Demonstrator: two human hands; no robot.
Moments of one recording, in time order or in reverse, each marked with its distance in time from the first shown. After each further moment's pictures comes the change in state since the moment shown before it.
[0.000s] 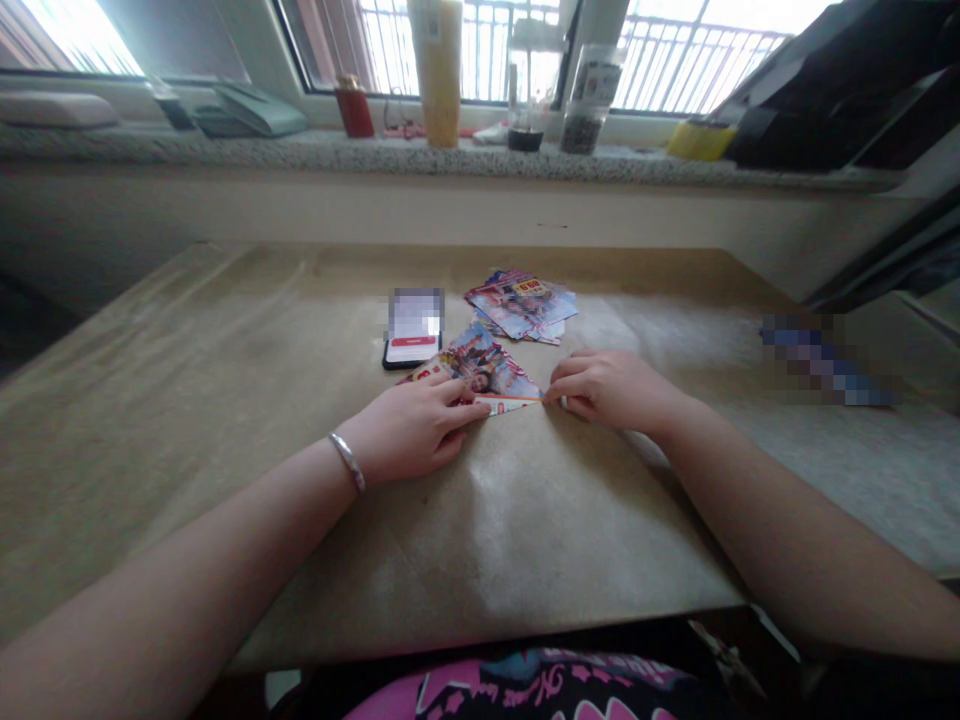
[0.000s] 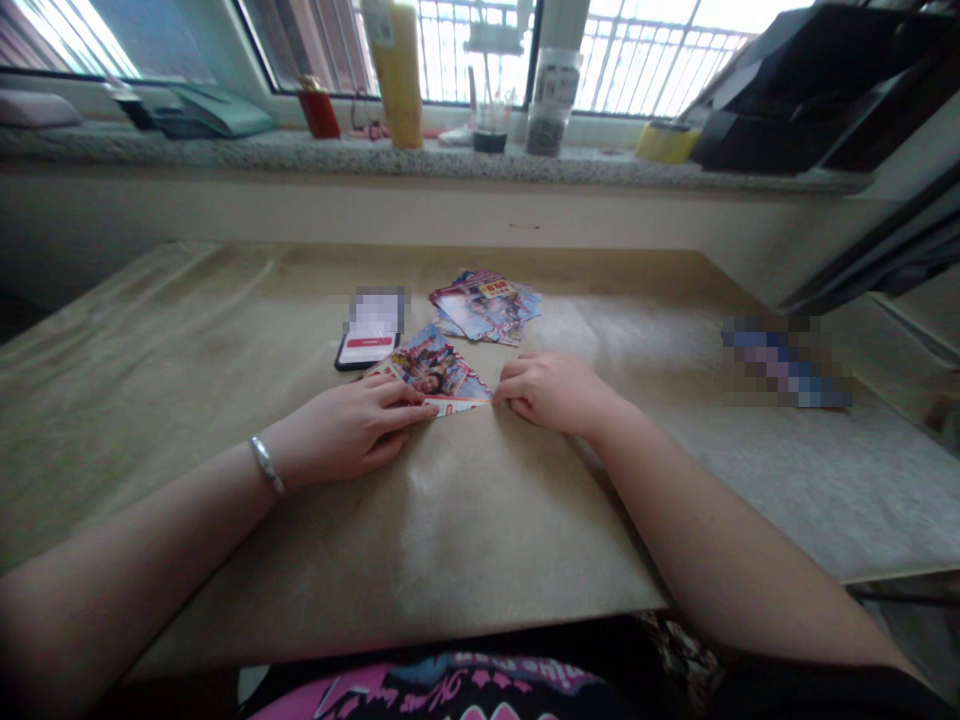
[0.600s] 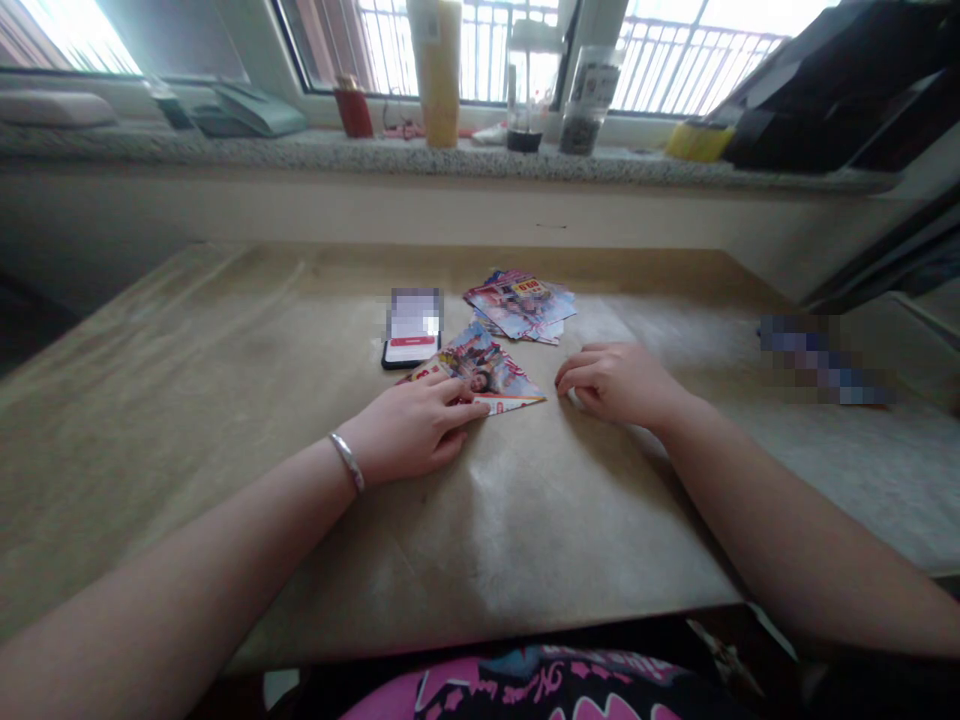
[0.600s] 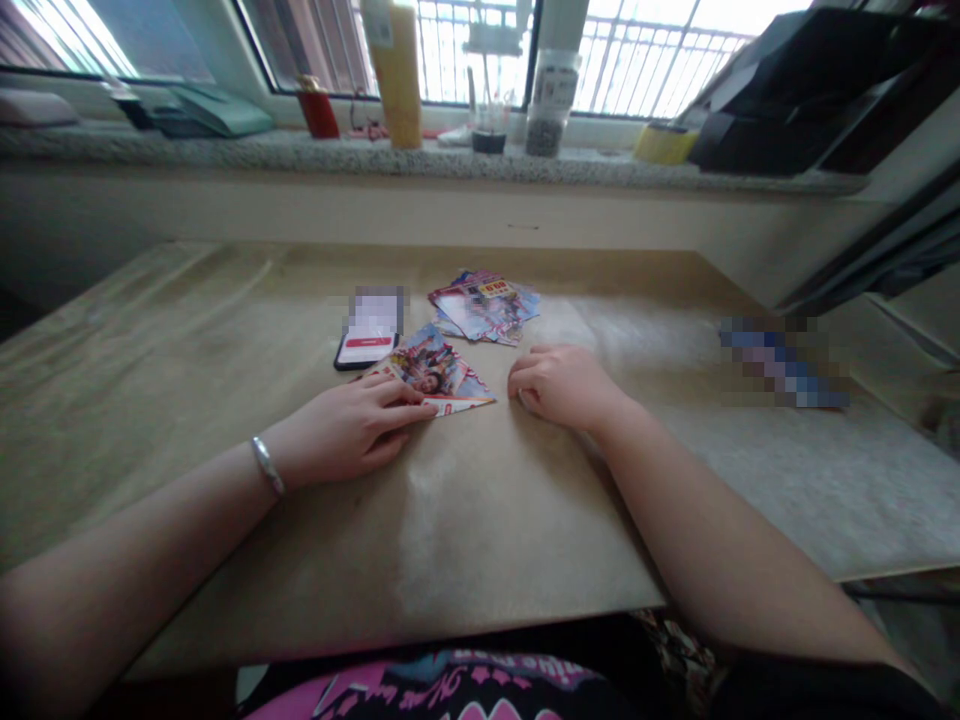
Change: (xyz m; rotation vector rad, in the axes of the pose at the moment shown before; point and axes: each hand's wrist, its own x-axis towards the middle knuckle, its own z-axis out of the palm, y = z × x) left_hand 0.000 0.001 0.000 -0.012 -0.015 -0.018; right_hand -0.008 0.011 0.004 -0.022 0.059 0.088
